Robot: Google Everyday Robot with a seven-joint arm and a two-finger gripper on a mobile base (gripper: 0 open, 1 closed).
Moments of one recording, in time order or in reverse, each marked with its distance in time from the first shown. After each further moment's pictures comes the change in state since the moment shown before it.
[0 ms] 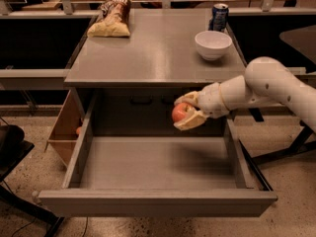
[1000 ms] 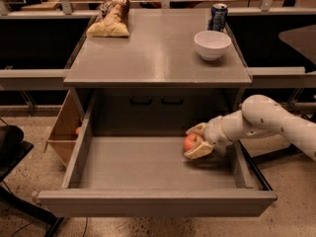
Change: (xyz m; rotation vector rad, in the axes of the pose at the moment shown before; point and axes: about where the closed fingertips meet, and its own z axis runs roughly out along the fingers) arm 0.126 0.034 0.037 0.013 0.152 0.147
